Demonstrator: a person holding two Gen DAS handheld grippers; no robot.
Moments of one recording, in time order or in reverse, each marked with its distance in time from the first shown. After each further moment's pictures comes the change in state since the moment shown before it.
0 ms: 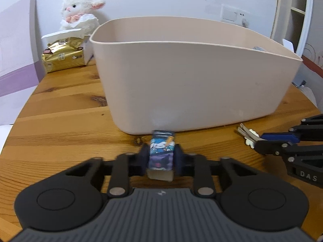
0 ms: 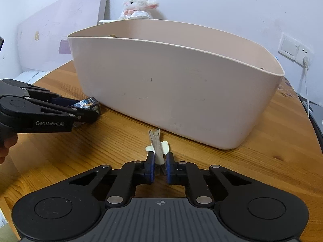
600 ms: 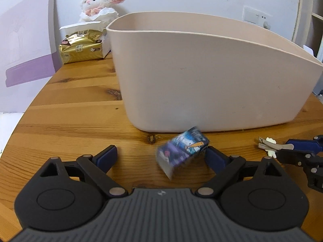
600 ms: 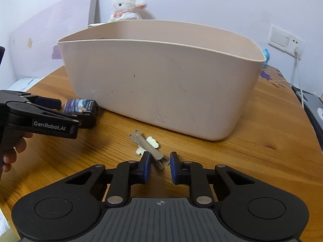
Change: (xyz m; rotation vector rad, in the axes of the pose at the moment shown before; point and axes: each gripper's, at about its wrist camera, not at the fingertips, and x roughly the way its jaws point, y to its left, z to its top) left arm 0.009 0.000 0.000 -0.085 0.002 0.118; right arm 0.003 -0.012 -0.002 0.043 -0.004 -0.002
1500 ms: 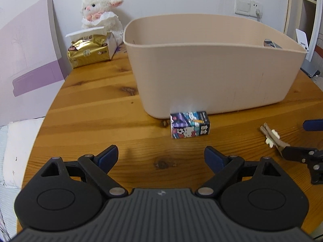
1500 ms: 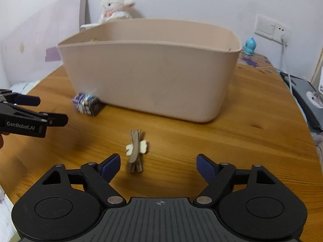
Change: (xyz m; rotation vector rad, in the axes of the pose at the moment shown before) left arm -0.043 0.005 -0.006 0.102 0.049 0.026; right arm -0.024 0.004 -0.015 0.067 0.046 -0.034
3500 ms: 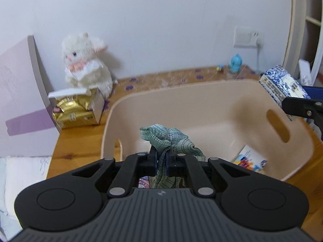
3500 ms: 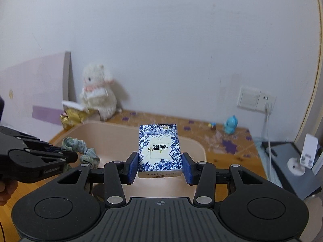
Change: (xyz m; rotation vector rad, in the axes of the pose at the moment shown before) left arm 0.017 -0.015 0.153 0.032 -0.054 -0.016; right arm -0.036 -0.039 0.154 0.012 -0.256 -0.085
